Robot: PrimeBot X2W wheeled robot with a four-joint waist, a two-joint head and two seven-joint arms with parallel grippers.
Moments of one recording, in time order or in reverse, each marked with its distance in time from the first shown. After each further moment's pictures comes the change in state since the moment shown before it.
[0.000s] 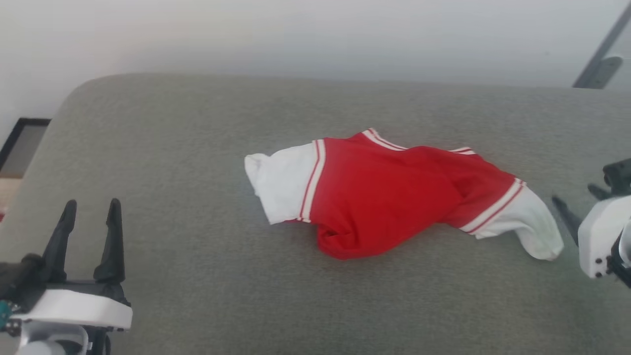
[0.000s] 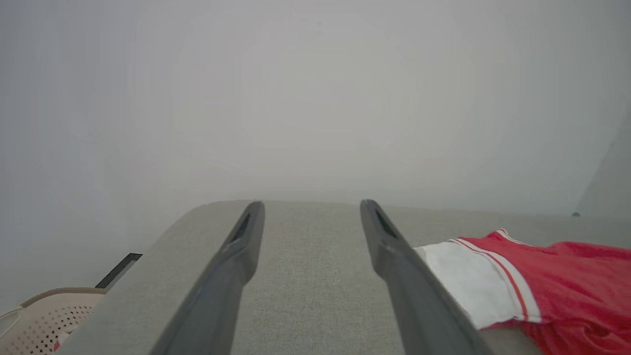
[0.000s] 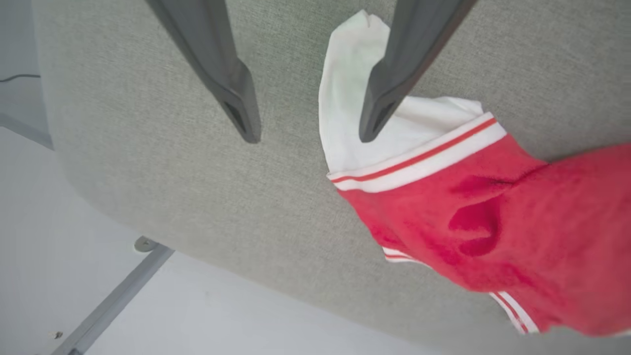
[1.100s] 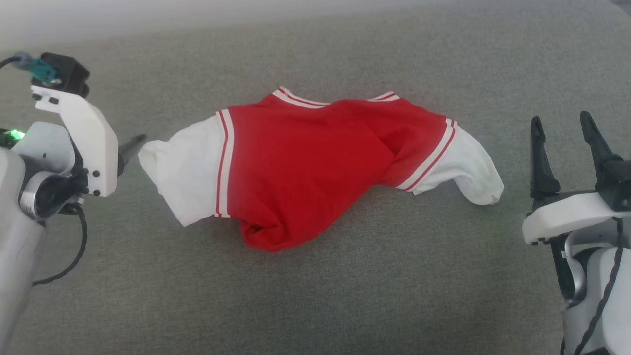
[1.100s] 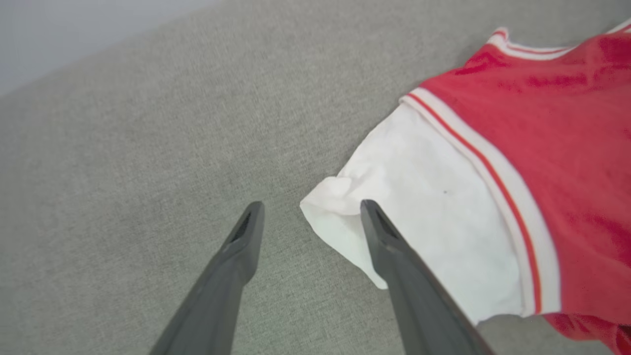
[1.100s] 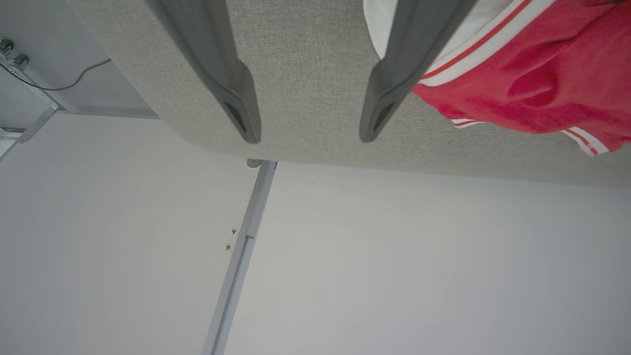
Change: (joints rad) left arm -0.719 0.355 -0.505 0.349 -0.375 0.005 0.923; right arm 0.086 0.553 -0.472 -0.311 -0.534 0.000 -0.454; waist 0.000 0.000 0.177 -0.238
